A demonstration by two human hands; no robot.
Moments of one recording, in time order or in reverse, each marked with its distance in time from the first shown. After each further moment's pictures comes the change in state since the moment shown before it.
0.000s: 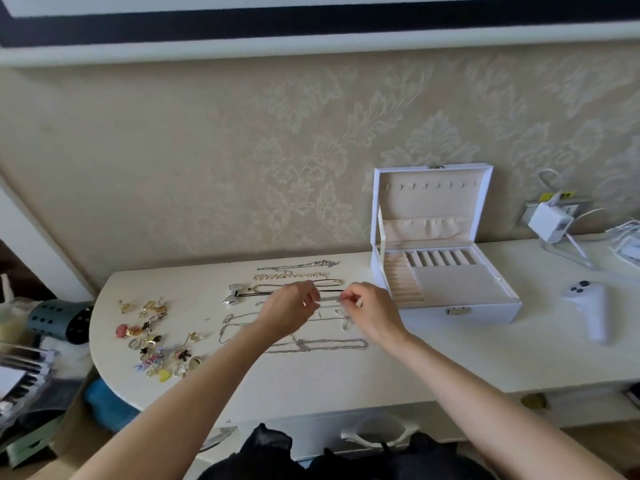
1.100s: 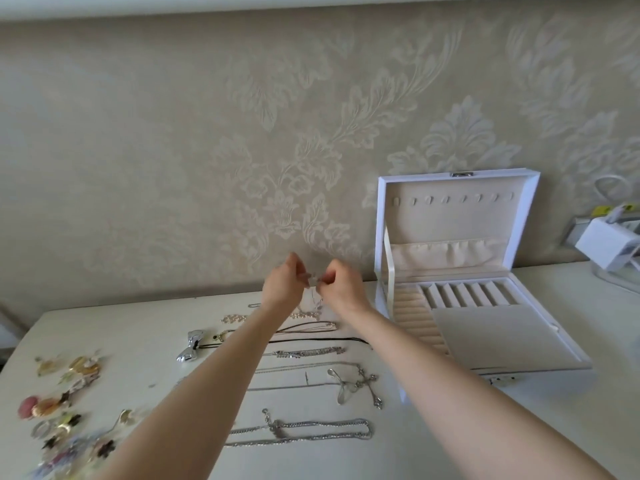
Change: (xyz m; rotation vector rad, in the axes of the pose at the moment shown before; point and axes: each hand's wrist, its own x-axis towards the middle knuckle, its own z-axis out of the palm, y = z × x) left_hand 0.165 -0.031 0.035 -0.106 0.228 -0.232; right_hand 0.169 0.028 0.045 0.140 0.080 0.114
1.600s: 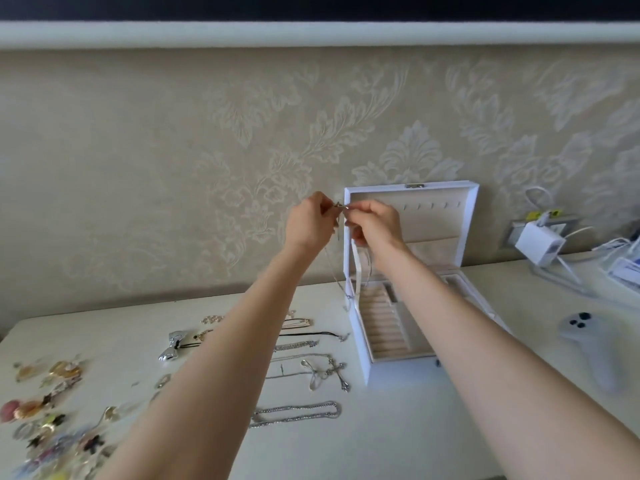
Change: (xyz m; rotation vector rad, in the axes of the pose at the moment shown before) left_hand -0.001 0.138 -0.056 -0.366 0.098 0.221; right_hand -0.016 -0.063 -0.139 0.604 0.221 0.100
